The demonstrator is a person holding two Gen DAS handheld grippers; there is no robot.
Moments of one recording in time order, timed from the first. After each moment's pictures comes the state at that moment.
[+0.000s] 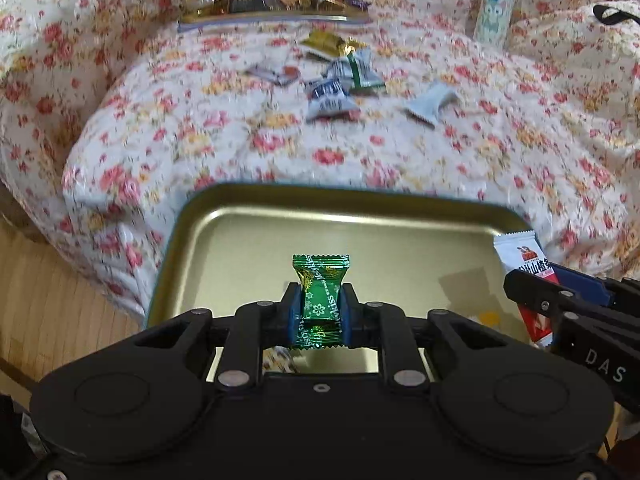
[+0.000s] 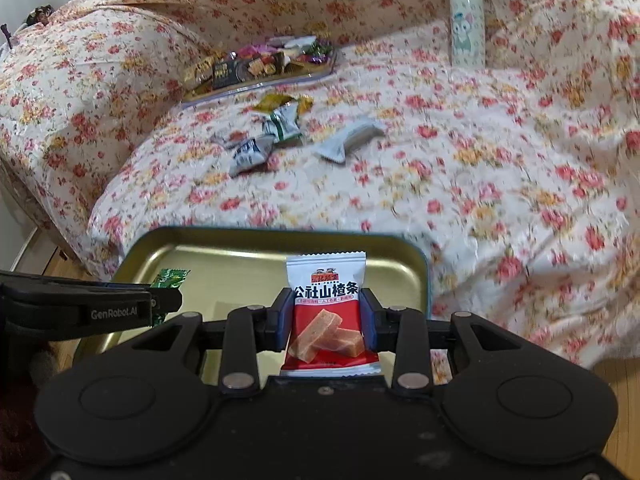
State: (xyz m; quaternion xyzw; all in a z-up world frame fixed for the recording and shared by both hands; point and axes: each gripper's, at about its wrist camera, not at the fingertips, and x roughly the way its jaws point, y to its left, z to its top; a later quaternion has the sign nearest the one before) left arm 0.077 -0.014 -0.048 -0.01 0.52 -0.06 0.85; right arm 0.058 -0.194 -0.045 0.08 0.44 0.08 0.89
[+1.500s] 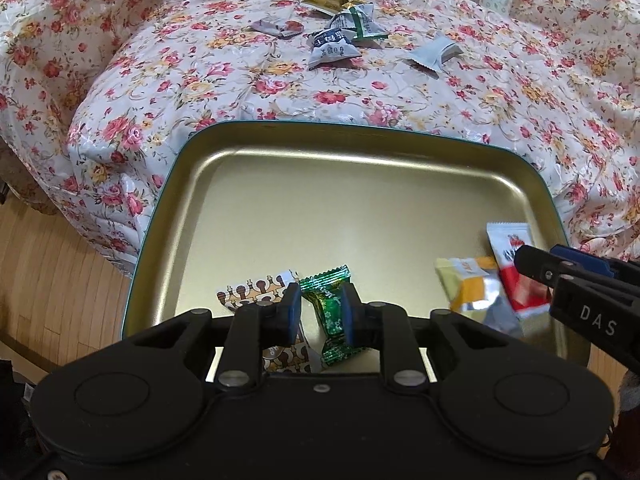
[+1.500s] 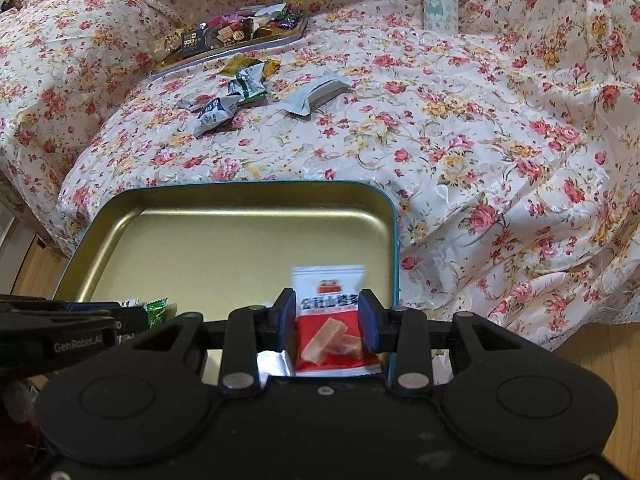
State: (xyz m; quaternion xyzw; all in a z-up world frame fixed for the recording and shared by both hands) left arm 0.053 -0.017 -0.065 0.01 0.54 -0.05 0.84; right arm 0.051 -0.200 -0.065 0.07 0.47 0.05 0.88
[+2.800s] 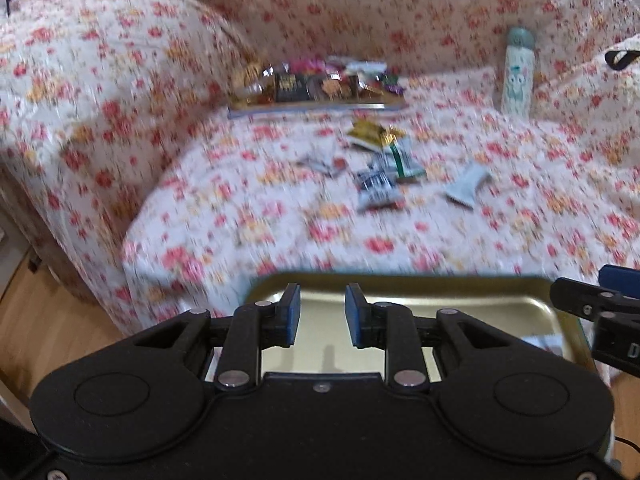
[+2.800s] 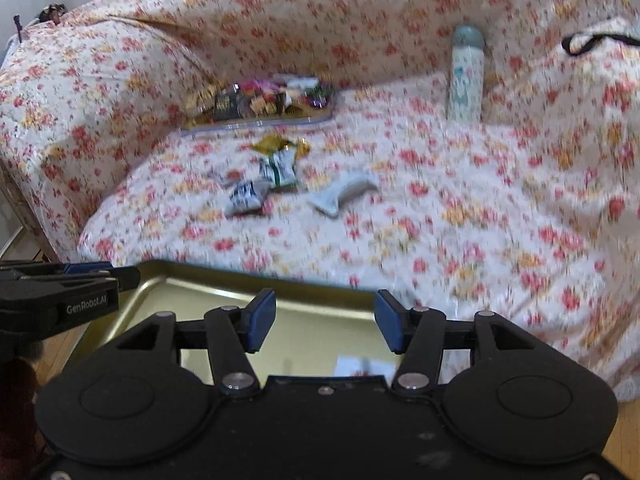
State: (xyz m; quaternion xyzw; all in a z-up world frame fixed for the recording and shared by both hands) left arm 0.074 0.004 -0.023 0.03 0.39 -0.01 0.92; right arm 0.066 -0.189 -0.018 0.03 0.38 0.08 0.92
